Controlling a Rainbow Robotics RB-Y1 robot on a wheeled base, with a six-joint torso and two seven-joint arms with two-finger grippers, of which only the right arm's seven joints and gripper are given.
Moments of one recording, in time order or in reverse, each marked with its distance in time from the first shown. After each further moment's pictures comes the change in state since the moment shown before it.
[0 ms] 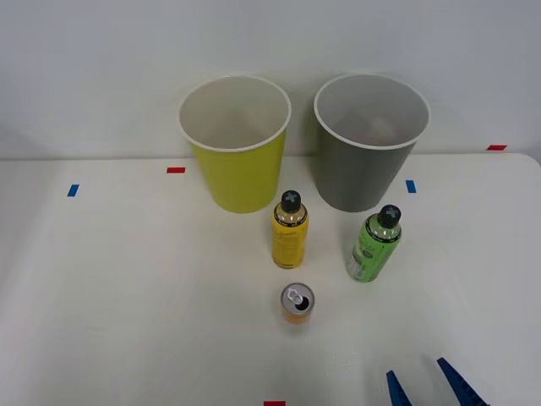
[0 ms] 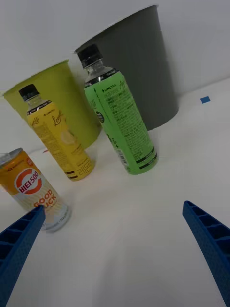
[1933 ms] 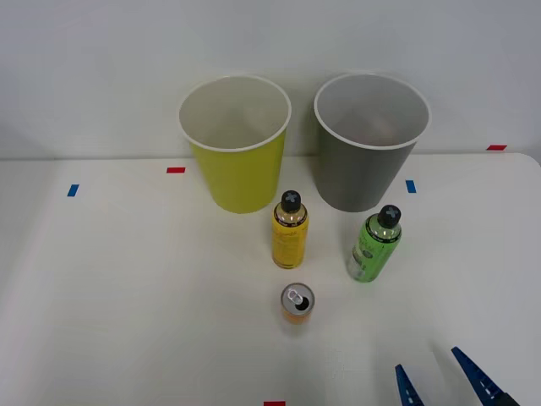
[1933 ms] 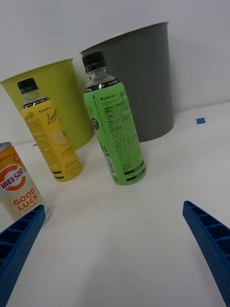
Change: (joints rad) arm -0.036 0.009 -0.078 0.002 0.057 -0.021 0.078
